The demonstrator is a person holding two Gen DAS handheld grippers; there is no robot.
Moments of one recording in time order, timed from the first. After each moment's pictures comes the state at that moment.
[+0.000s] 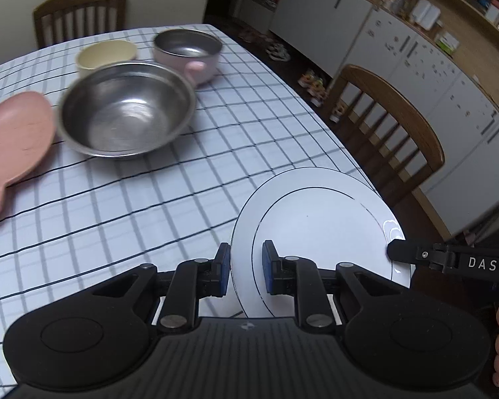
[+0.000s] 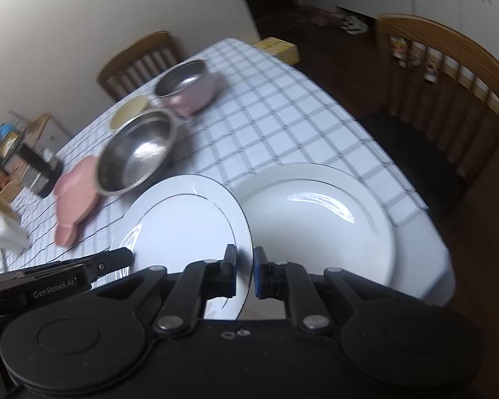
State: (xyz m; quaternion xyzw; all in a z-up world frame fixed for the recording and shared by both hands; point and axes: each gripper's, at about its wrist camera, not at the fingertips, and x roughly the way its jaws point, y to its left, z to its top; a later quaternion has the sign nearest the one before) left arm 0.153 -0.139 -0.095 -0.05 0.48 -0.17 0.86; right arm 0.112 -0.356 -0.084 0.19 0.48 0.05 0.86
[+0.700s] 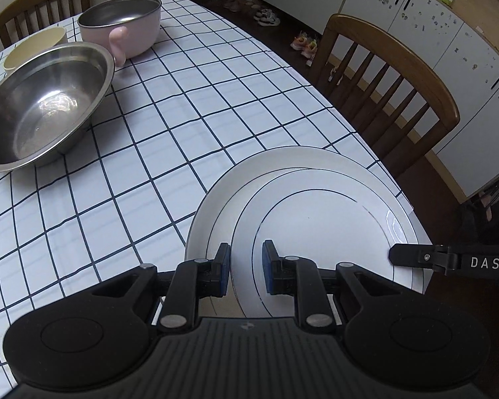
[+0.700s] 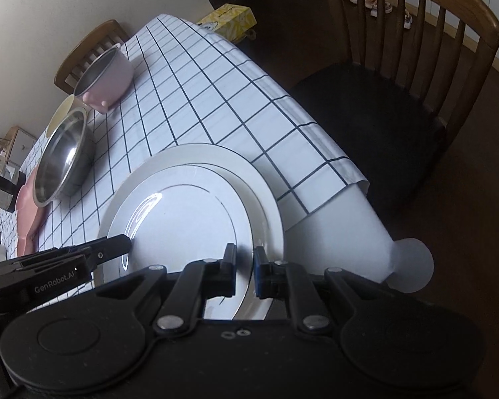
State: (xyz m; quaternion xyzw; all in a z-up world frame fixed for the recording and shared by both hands) left arm 0.194 -0.223 -0.145 0.00 0.52 -0.17 0.84; right arm 0.135 -0.442 -0.157 0.24 0.53 0.03 0.81
